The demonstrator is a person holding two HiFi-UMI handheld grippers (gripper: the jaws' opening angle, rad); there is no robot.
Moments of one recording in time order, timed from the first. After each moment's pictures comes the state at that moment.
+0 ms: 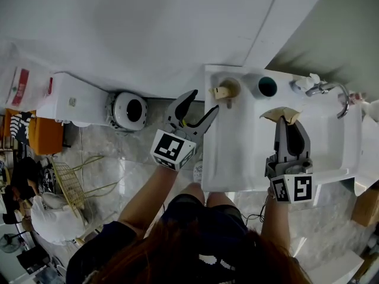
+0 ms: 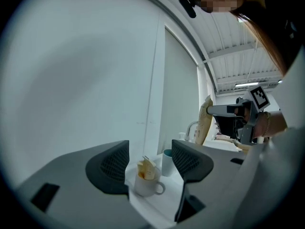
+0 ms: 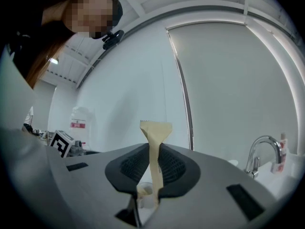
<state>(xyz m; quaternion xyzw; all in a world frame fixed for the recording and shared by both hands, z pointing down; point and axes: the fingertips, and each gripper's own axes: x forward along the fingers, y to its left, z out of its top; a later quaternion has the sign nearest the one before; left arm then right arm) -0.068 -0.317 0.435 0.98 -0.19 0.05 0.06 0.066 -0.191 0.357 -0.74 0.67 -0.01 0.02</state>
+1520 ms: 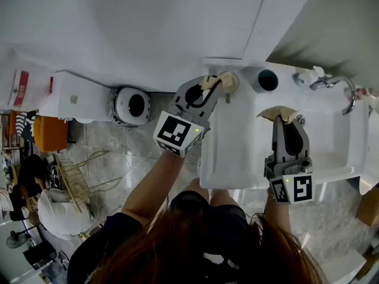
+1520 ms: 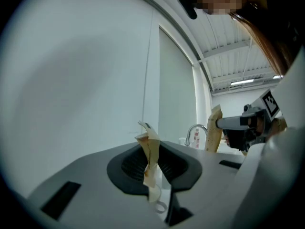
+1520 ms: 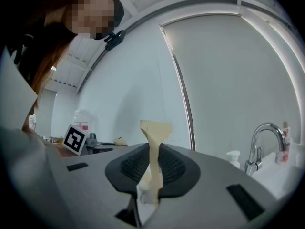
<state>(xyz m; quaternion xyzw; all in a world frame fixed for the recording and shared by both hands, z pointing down) -0.009 -0.328 0.418 0.98 -0.17 0.04 0.02 0.081 -0.186 0.385 -0.73 0.69 -0.04 0.04</state>
